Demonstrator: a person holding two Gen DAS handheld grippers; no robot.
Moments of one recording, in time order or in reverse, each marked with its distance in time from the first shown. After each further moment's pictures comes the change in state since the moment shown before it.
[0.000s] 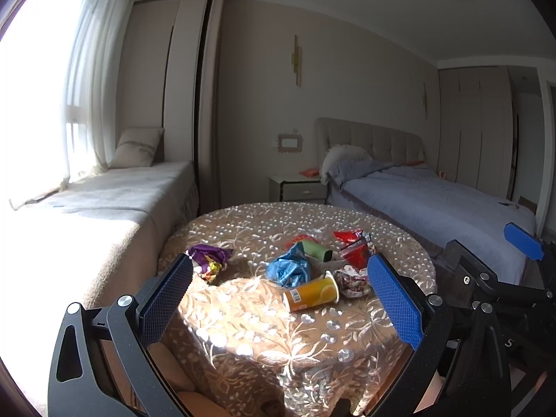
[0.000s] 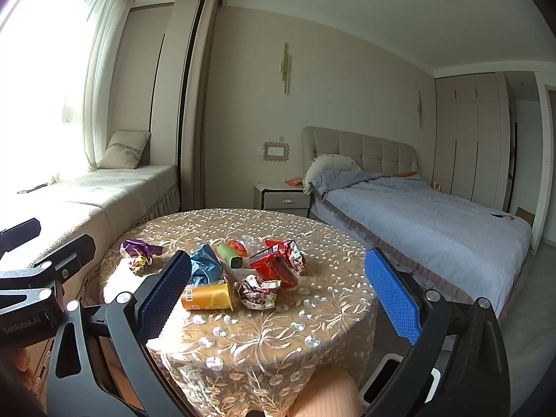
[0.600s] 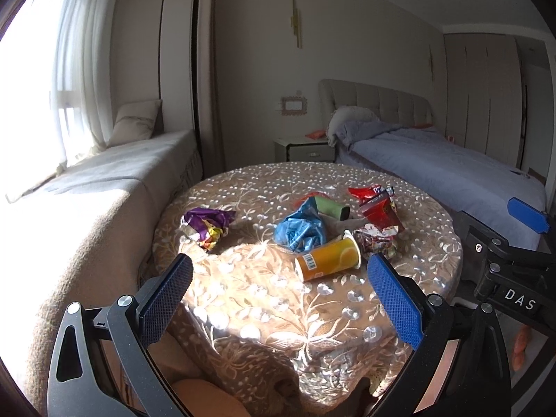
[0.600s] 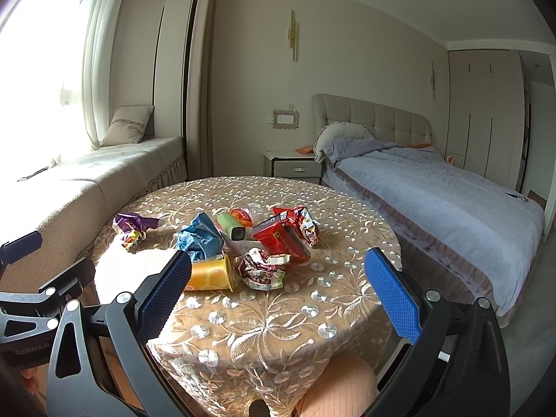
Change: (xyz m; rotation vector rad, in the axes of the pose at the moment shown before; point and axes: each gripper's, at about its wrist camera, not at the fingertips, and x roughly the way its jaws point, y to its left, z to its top) left arm 0.067 -0.001 -0.034 0.052 0.163 0.036; right arm 0.066 -0.007 -0.022 0.018 0.148 0.054
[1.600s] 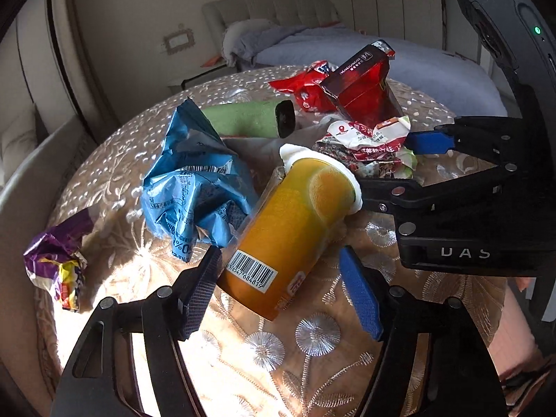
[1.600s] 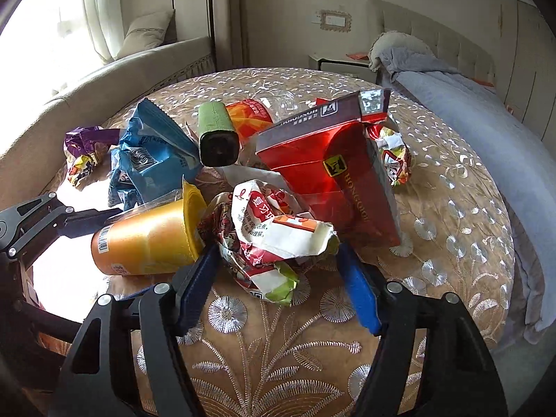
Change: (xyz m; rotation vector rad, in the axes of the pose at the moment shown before) left arm 0.209 -0.062 -0.017 0.393 0.309 -0.314; right arm 0.219 0.003 -0.033 -0.077 0.416 0.204
